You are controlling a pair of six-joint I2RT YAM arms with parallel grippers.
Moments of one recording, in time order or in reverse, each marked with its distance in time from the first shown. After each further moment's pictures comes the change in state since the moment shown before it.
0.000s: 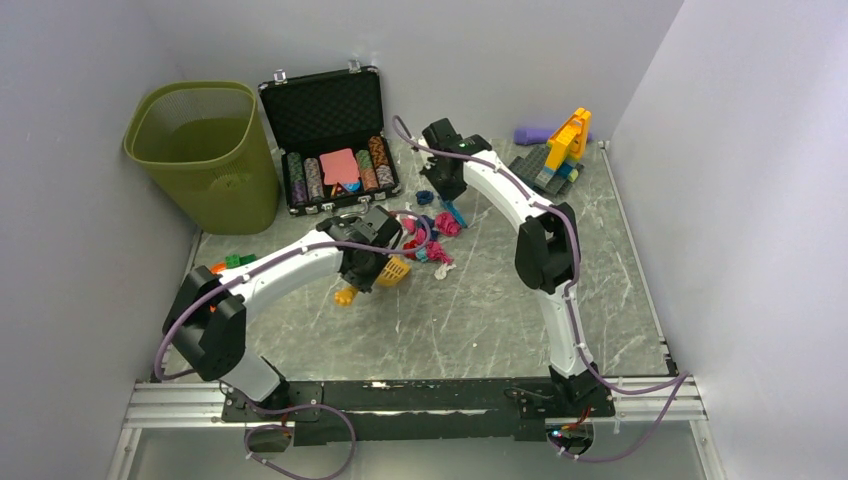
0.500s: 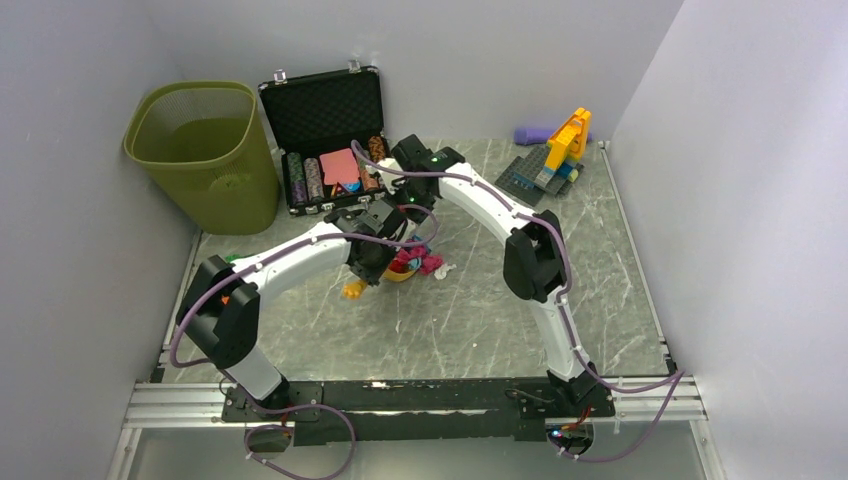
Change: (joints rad) left arm 0.019 0.082 0.068 0.040 0.068 0.051; right arm 0.141 0.000 0.006 -0.063 -0.306 -0.112
